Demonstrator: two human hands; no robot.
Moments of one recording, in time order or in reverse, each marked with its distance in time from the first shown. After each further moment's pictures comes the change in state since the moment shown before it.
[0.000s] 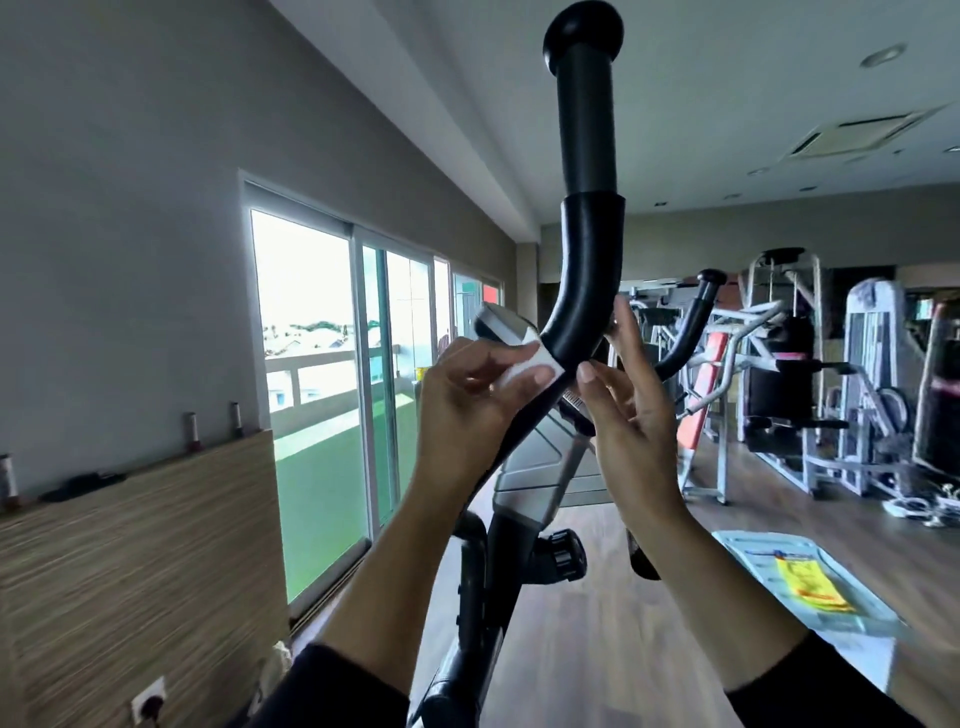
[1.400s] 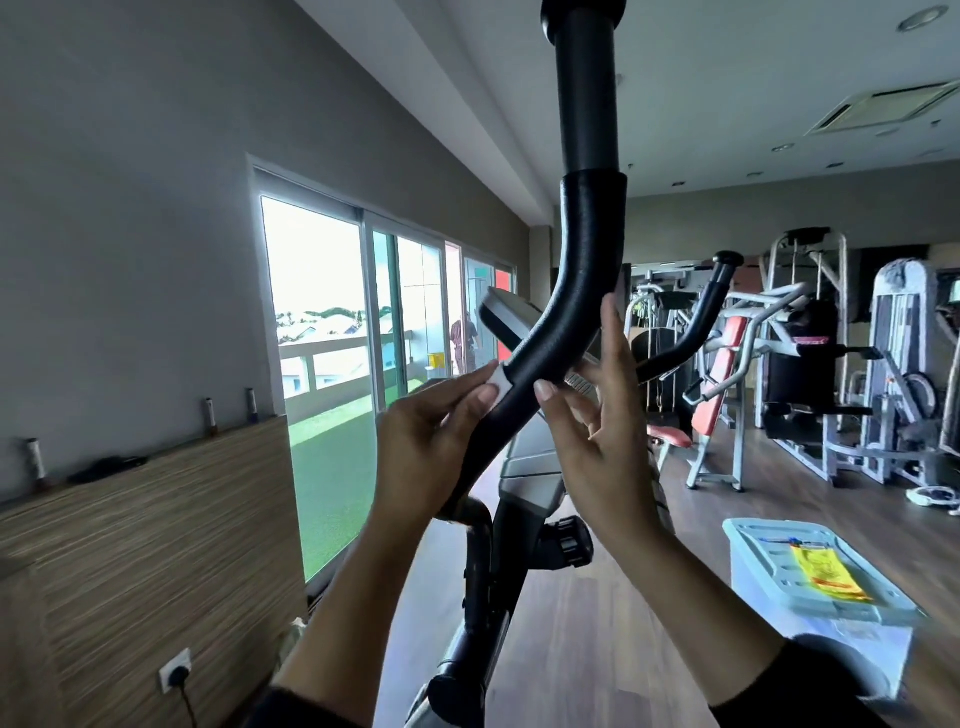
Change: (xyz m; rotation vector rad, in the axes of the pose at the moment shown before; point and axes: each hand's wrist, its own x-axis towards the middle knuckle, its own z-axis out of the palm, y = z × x) left_hand -0.020 -0.027 -0.026 0.178 0.008 -0.056; right_hand -0.017 0.006 0.013 -0.172 -0.056 -0.073
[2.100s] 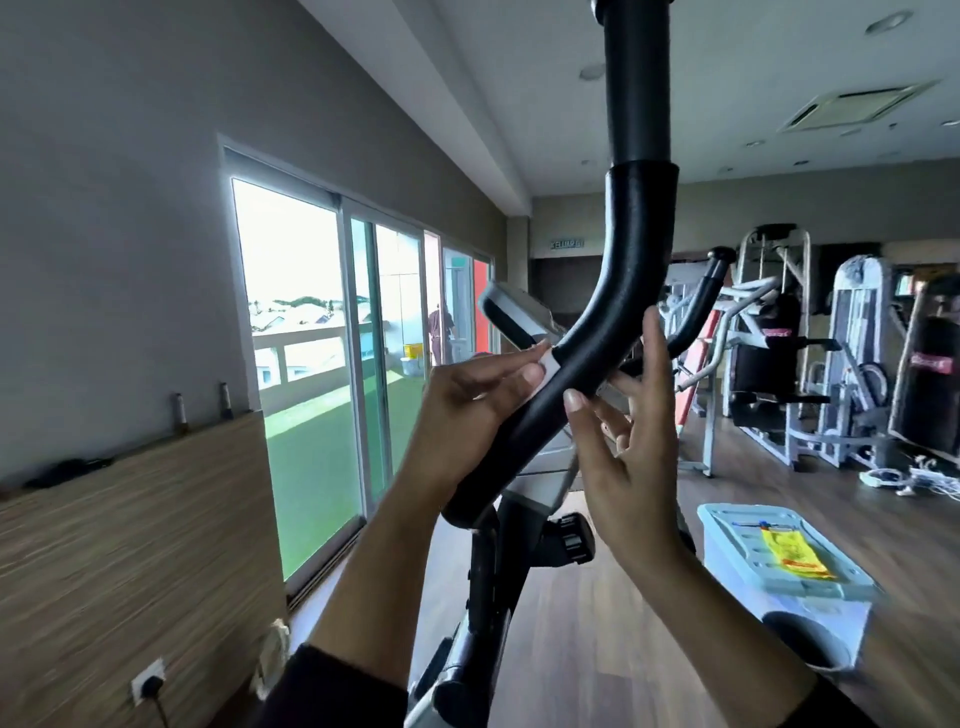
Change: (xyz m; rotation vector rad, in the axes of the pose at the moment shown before) left_hand 0.028 0.008 -0.006 -0.239 -0.273 -0.147; right_hand -0.009 0.001 0.017 -0.083 0.098 -0.010
